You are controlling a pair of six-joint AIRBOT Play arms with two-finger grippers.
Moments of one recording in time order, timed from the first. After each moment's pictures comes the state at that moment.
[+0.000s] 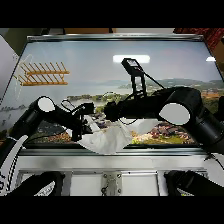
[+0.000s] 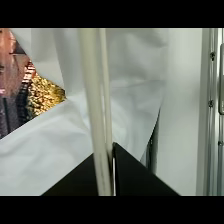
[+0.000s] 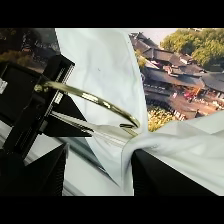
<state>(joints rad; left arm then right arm) -0.26 -1.12 0.88 0.91 -1.38 -0.24 0.75 -1.09 1.37 -1.30 1.10 1.96</state>
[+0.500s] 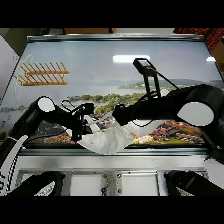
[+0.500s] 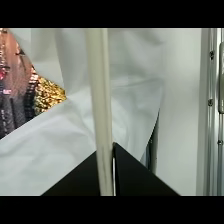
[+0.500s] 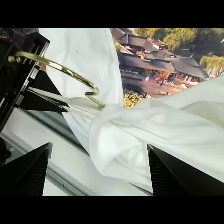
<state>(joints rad) -0.26 -1.13 0.88 0.91 -1.38 -0.24 0.68 -1.01 1.37 -1.31 1.26 1.90</state>
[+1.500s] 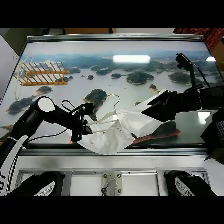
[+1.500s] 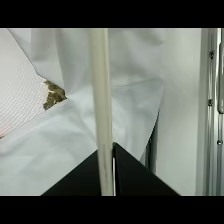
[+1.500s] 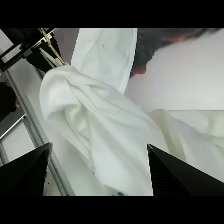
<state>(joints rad) -0.26 -1.13 0.88 0.91 -1.38 -0.24 -0.03 -0.96 1.15 -0.62 1.51 0.85</state>
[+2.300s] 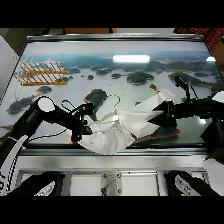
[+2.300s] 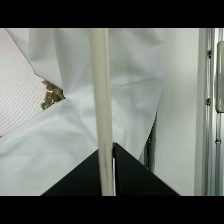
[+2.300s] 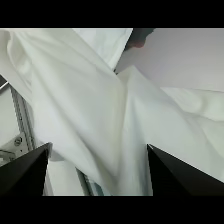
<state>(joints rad) -0.26 -1.13 0.88 0.91 -1.39 -0.24 -0.21 -1.11 0.94 -0.56 1.59 0.37</state>
